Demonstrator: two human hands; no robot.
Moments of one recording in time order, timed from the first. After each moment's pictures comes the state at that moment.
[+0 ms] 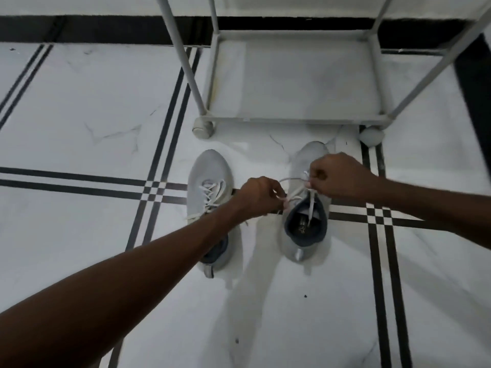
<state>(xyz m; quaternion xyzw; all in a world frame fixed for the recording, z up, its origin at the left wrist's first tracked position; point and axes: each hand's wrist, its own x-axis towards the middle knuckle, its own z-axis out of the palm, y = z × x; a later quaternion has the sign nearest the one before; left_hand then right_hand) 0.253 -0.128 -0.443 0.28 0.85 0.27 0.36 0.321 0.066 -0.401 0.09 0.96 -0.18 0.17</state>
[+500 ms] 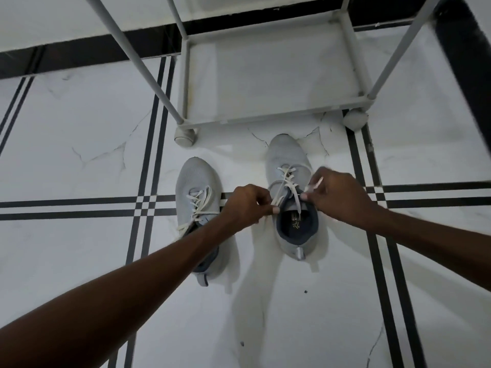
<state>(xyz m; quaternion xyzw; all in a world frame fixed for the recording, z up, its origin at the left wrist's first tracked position) 0.270 -0.118 -0.454 0.26 0.86 0.25 0.37 0.384 0.068 -0.445 0.26 0.90 -0.34 0.10</state>
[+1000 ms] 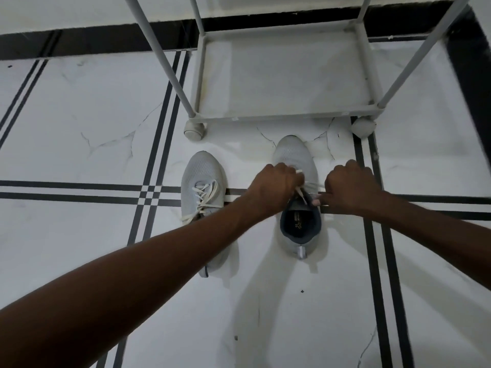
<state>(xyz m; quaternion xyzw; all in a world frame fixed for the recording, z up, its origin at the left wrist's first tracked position) 0.271 -0.083 -0.444 0.52 0.84 0.11 0.15 0.366 0.078 -0.425 0.16 0.96 -0.02 0.24</state>
